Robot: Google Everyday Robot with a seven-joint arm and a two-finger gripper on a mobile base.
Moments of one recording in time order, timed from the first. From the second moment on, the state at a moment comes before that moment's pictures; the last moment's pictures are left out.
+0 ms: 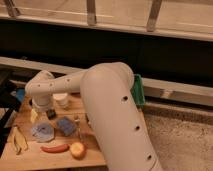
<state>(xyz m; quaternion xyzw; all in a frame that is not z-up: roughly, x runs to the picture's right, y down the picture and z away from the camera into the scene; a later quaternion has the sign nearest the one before) -0.334 0.133 0.813 -0.37 0.02 0.39 0.84</state>
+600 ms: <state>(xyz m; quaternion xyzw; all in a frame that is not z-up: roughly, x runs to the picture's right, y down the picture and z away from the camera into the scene) -0.339 0.129 0.856 -0.35 0.06 0.39 0.85</state>
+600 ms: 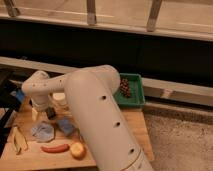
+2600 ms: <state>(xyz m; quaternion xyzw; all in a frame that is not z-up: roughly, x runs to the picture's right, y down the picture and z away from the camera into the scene) -0.316 0.135 0.873 -0.33 0.09 0.41 0.85</state>
